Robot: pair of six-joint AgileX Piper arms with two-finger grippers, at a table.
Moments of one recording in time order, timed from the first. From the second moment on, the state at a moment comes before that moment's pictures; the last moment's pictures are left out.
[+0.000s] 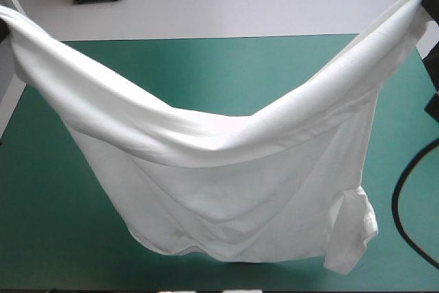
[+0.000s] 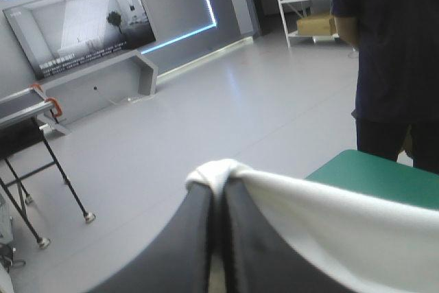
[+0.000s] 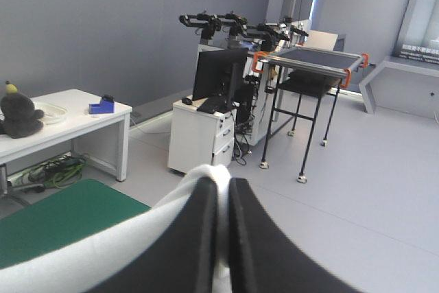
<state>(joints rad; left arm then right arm) -0.36 1.15 -2.35 -0.25 1.26 0.38 0.14 1.16 -2.38 0.38 1.21 -0.21</state>
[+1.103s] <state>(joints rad) -0.33 2.05 -2.28 -0.04 1.09 0.34 0.14 2.02 -2.13 0.14 1.10 -0.27</state>
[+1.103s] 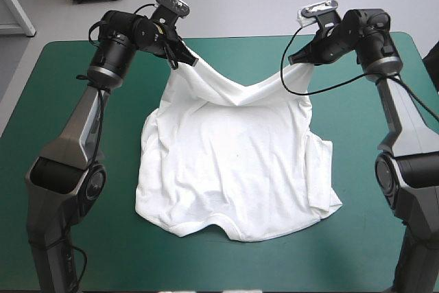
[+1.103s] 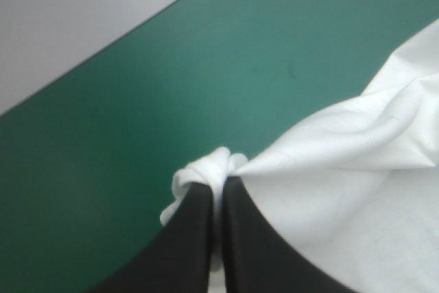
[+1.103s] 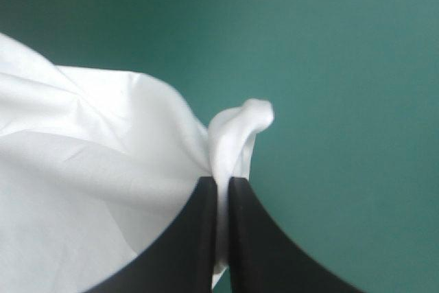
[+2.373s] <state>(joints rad) -0.16 1.39 -1.40 -0.23 1.25 0.25 0.05 1.41 -1.53 0.27 1.25 -0.30</state>
